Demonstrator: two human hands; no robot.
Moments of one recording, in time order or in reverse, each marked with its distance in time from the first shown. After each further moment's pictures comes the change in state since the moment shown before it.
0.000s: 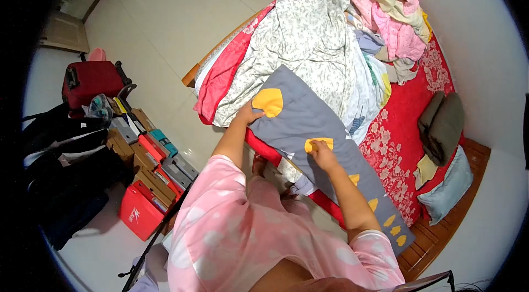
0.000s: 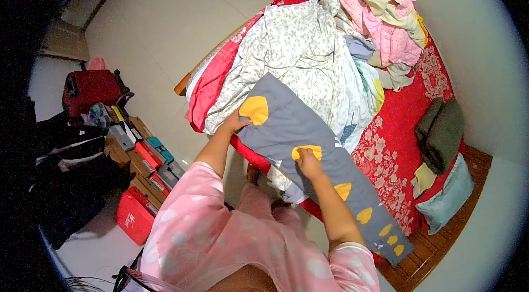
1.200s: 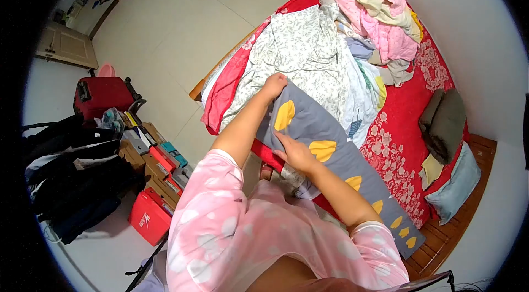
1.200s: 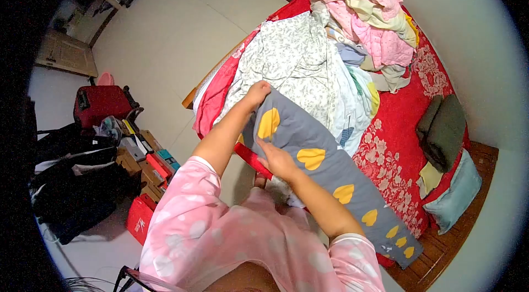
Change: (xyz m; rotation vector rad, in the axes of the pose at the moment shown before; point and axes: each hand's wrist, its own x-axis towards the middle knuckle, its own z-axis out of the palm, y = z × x) left_hand 0.045 0.208 -0.022 -0.269 0.106 0.192; right_hand 0.004 -0.153 -0.041 0.050 0.053 -0.514
